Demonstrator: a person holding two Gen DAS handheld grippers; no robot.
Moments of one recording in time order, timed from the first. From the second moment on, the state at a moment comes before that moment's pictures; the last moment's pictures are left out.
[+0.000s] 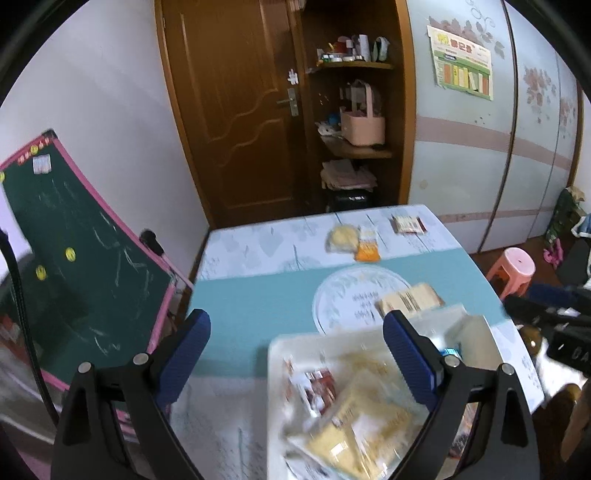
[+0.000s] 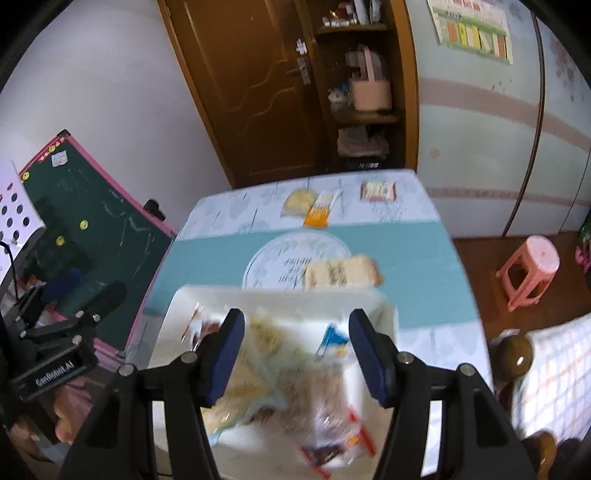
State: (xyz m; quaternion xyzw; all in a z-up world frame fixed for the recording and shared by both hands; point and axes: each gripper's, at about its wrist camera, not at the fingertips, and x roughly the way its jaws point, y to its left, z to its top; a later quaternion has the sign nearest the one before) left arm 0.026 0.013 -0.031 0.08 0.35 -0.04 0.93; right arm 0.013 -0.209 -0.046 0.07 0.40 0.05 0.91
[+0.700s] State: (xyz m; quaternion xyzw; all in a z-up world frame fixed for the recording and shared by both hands) left arm 0.217 -0.025 0.058 0.12 0.35 -0.04 0.93; right arm 0.200 -0.255 0.072 0.04 0.37 0.01 0.93
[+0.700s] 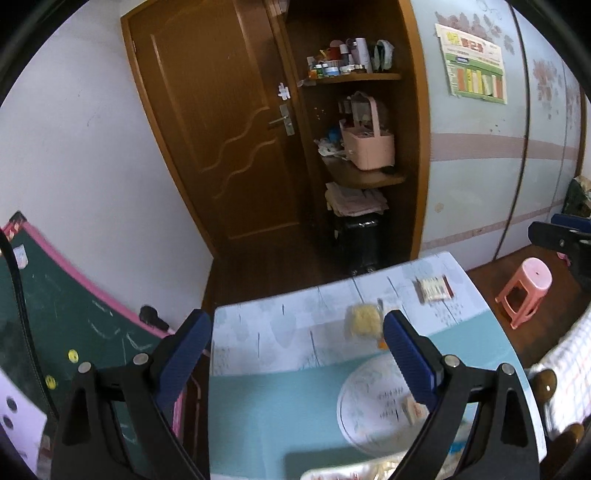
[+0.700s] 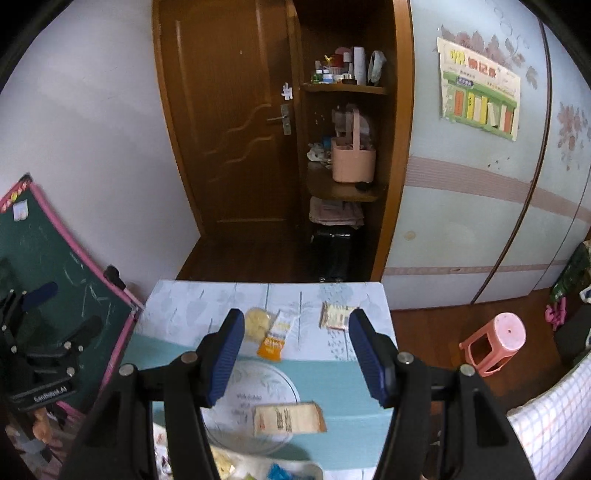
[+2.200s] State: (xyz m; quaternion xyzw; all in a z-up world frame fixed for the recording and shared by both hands) left arm 0.433 -0.064 -0.243 0.10 0.57 -0.07 0.81; right arm 0.425 -0.207 -0.250 0.12 0.63 0.00 0.77
